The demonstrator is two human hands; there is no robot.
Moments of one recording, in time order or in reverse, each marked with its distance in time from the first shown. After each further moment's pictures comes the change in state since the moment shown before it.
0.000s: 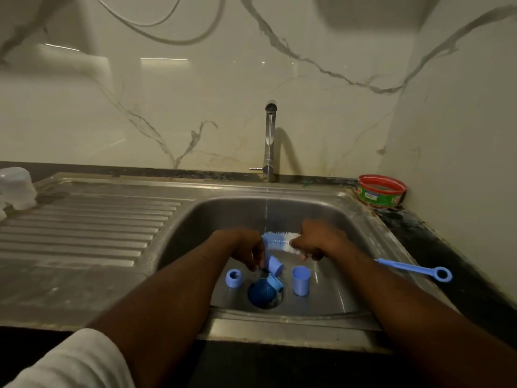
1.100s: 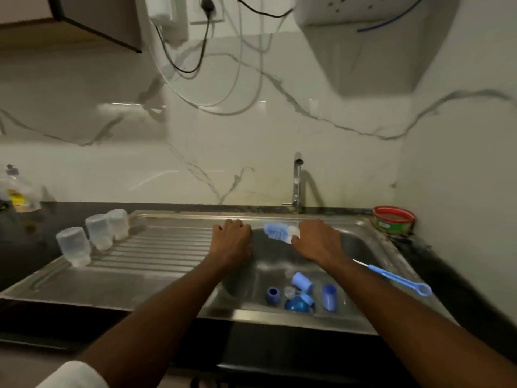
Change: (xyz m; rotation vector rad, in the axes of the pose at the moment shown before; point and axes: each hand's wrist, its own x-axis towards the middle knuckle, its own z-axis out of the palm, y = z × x) left_hand -0.181 0.001 -0.038 0.258 0.713 -0.451; right_hand -0.132 -0.096 -0.042 -0.069 0.446 -0.251
